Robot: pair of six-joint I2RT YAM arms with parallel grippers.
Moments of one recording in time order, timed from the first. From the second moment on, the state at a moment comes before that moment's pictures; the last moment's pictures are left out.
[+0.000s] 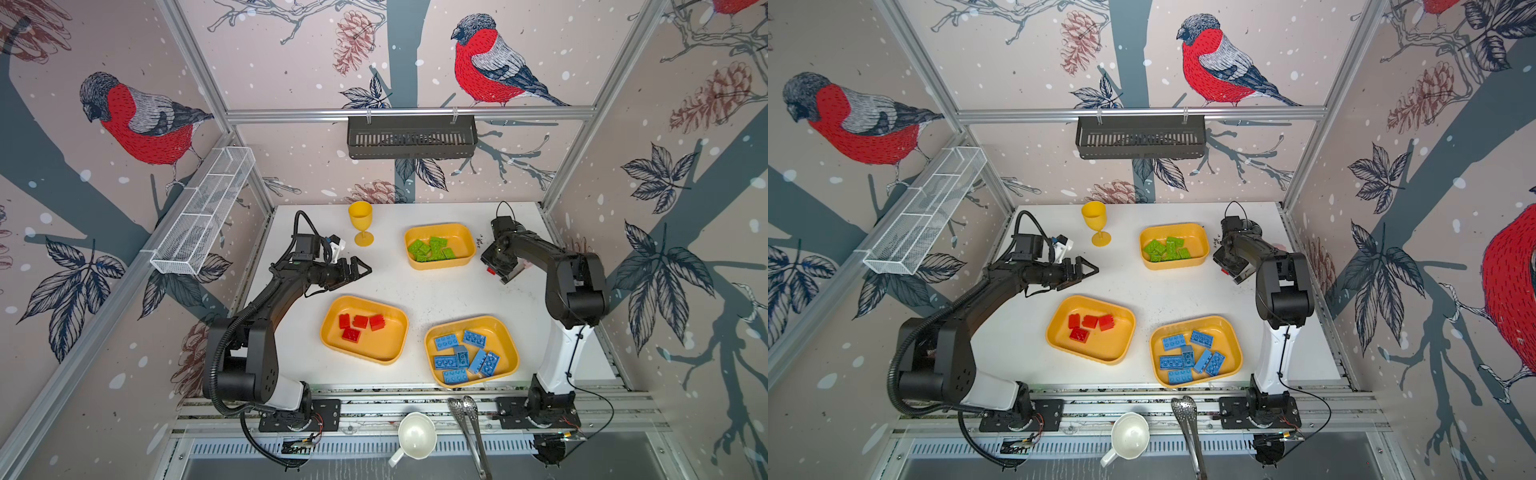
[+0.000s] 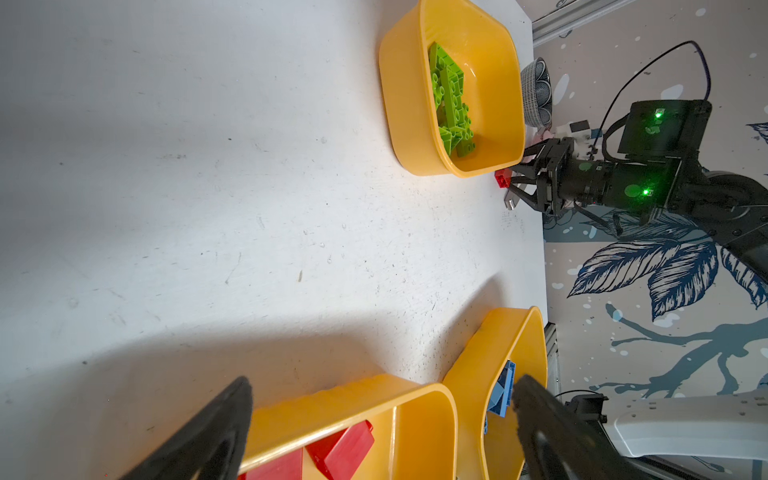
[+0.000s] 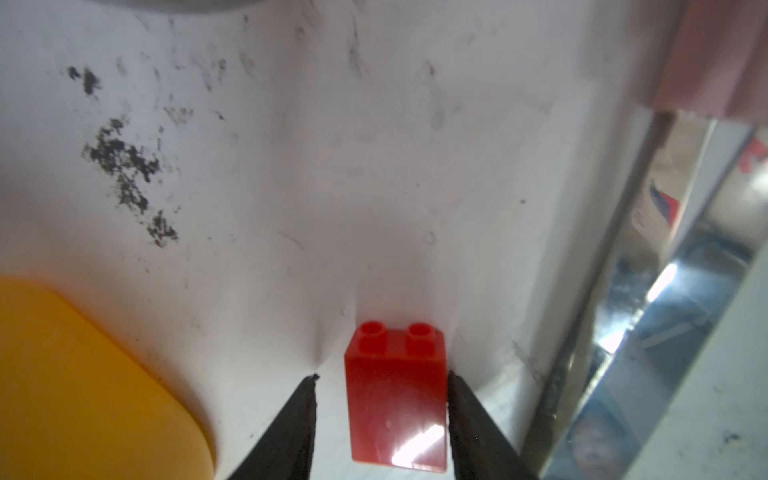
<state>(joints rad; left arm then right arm) -0.07 1.48 0.96 -0.45 0.76 -0.33 0.12 2.03 1.41 -0.62 0.06 0.86</state>
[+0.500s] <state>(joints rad) -0.07 1.47 0.96 -0.48 0.76 -0.31 0.16 2.06 1.44 -0.67 0.22 0.76</state>
